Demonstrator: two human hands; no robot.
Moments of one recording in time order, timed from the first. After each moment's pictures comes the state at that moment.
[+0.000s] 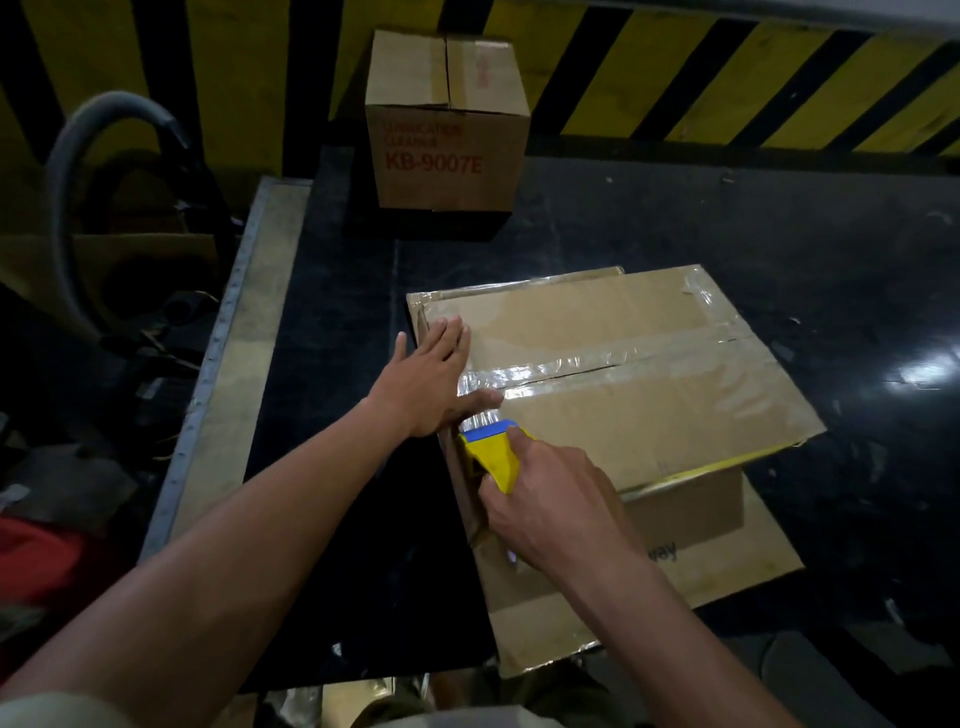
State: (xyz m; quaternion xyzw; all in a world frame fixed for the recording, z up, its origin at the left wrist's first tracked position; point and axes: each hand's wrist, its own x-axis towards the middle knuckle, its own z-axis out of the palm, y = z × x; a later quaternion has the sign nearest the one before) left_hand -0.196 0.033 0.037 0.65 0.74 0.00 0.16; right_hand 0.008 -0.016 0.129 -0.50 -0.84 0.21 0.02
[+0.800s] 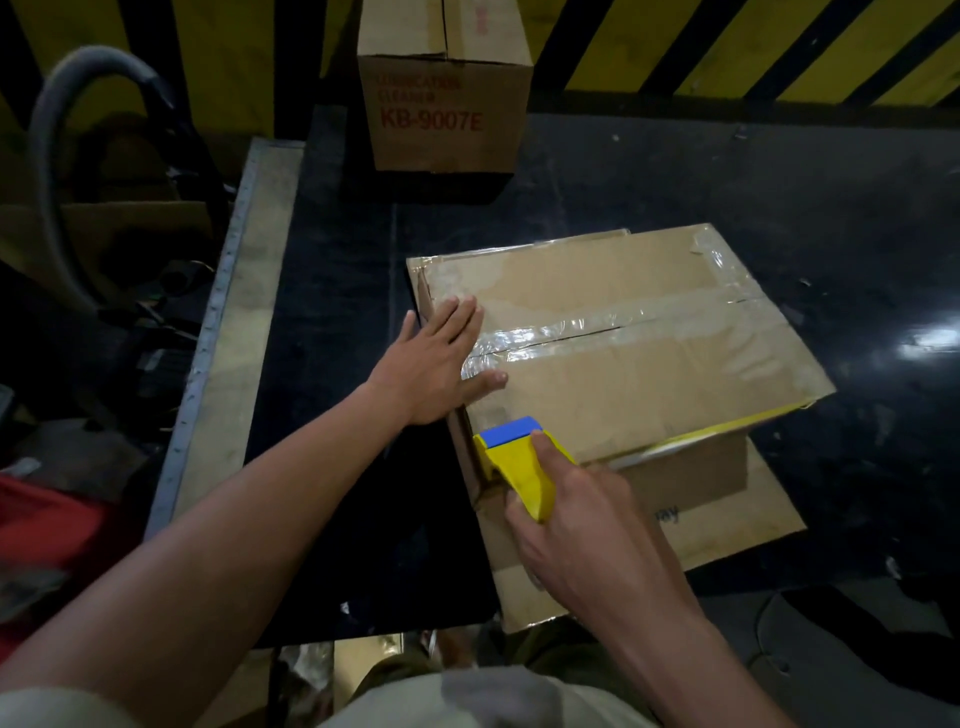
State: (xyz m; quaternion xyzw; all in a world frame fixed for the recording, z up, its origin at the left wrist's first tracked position) left_hand -0.182 0.013 0.033 0.68 0.71 0.02 0.15; right_hand 0.047 -0.054 0.127 -0.52 -0.82 0.24 0.04
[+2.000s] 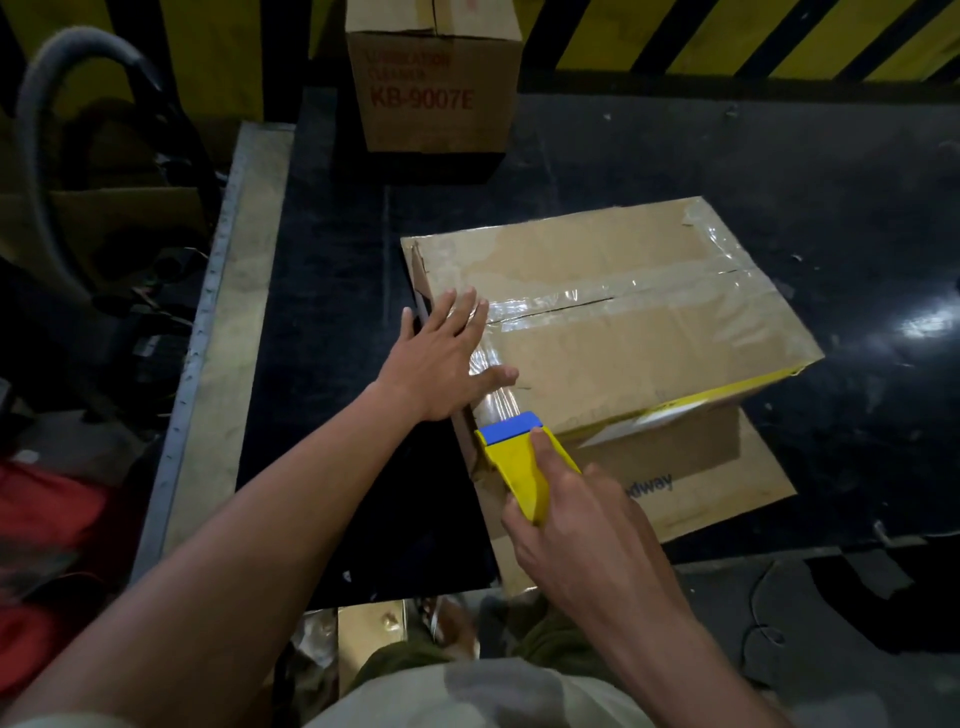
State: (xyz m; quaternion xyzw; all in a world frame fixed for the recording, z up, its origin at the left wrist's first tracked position) left_hand -0.153 -0.006 0.034 0.66 0.73 0.04 0.17; right_hand 0.062 -0.087 0.126 -0.53 -0.82 0.22 0.02
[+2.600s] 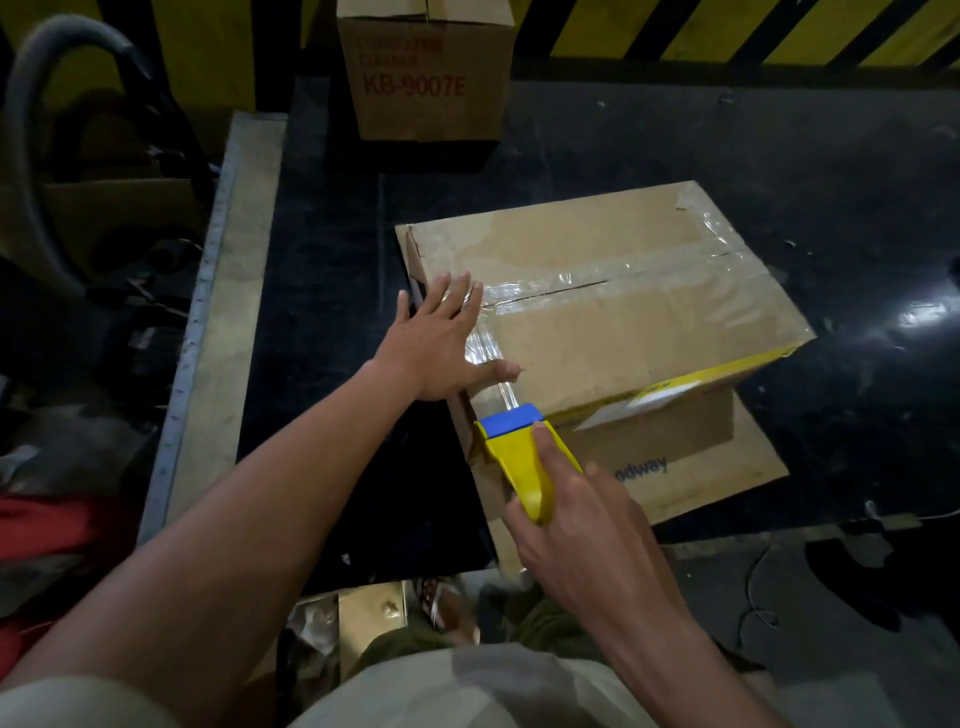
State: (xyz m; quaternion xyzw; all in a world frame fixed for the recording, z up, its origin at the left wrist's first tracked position) left_hand -0.152 -0.005 0.038 0.66 0.73 0.01 0.18; right_hand 0.078 -0.102 0.117 -0.53 -0.81 0.23 0.05
